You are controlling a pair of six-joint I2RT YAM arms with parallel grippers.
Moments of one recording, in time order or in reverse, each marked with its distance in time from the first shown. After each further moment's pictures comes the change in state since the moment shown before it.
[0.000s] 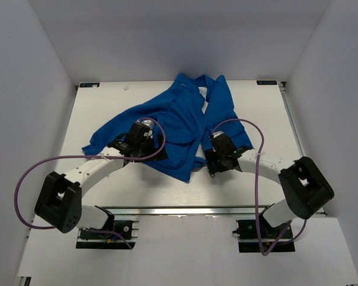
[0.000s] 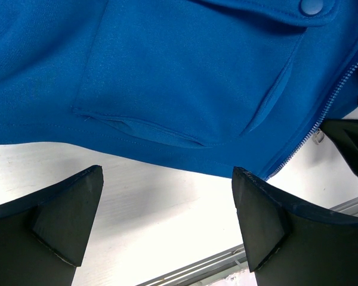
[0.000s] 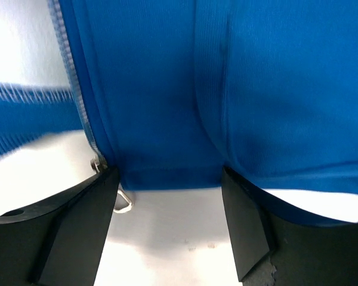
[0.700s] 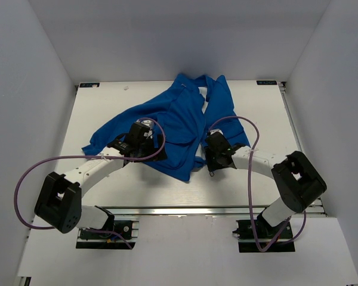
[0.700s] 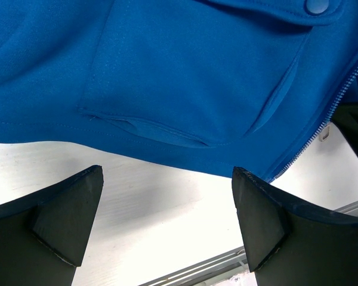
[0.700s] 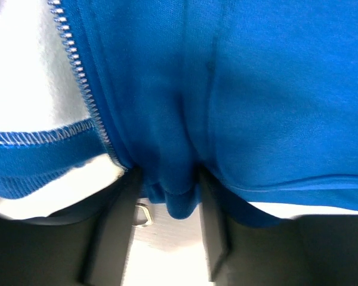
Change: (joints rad) left arm 0.000 -0.002 0.000 -0.007 -0.011 0.011; right arm 0.027 0.100 0.077 0.000 0.035 0.082
